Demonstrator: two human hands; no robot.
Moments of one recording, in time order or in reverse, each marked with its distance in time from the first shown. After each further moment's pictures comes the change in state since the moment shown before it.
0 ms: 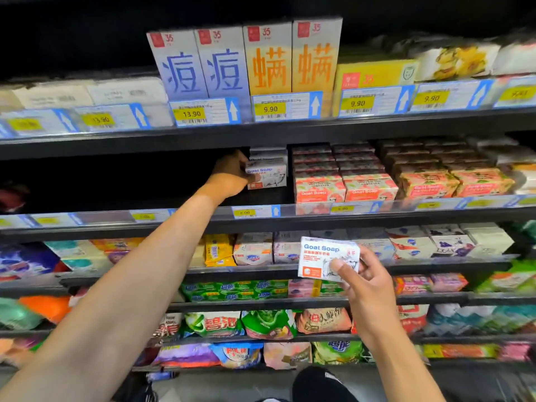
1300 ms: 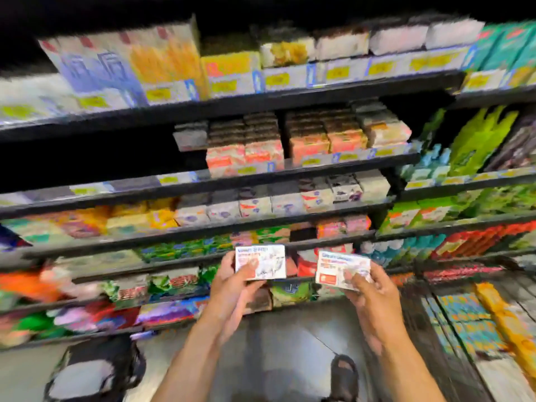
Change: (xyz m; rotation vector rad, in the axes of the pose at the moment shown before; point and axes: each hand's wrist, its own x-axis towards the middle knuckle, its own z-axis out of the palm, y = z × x) left_hand -0.360 0.146 0.124 -1.206 -0.230 -0.538; right_hand -0.135 -0.036 -0.216 0.089 0.224 0.139
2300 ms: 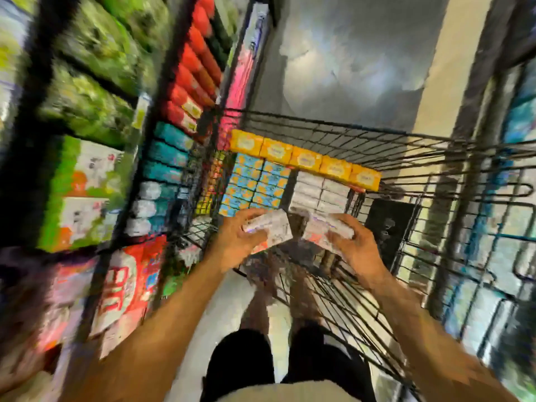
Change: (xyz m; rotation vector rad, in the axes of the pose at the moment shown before) left_hand 0.117 -0.424 0.536 1.267 -1.134 -0.241; right_hand 0.019 0.114 -0.563 -0.101 0.873 0.341
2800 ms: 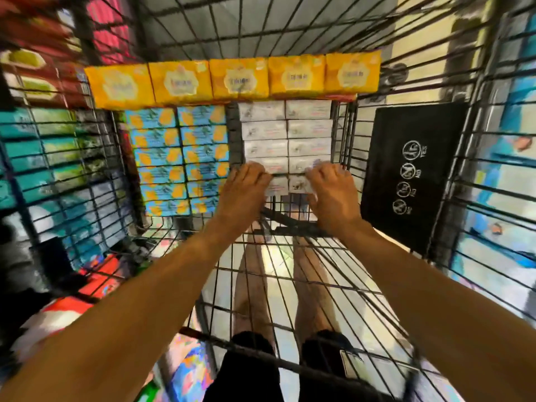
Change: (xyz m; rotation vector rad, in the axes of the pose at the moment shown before) left_hand 0.194 -0.147 0.130 1.222 -0.313 0.672; right_hand 0.121 0.174 0.048 -0.941 0.038 -0.128
